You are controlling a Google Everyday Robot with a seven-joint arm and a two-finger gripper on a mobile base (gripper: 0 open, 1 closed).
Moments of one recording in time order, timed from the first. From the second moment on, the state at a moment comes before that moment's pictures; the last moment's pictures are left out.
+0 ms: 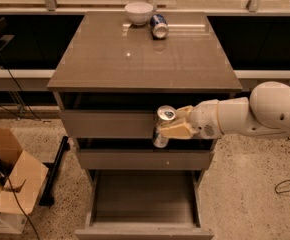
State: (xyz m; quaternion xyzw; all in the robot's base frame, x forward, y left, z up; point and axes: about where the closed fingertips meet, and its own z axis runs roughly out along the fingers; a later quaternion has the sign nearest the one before) arm 0.536 -0.078 0.778 -0.46 0.73 0.29 0.41
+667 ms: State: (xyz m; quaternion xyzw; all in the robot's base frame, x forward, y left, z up) arm 0.527 -0.084 0.750 -0.46 0.75 0.27 0.40
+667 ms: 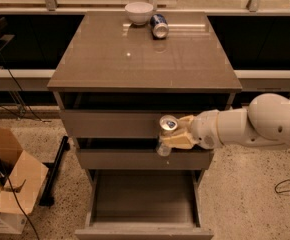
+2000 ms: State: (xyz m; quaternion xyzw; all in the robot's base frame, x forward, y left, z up) arm 0.513 -0.145 0.550 -0.37 0.80 0.25 0.39
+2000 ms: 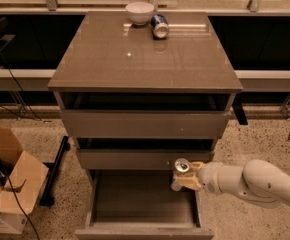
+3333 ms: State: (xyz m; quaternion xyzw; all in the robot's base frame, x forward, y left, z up) arm 0.525 -0.136 0.444 -0.34 0.82 0.25 0.38
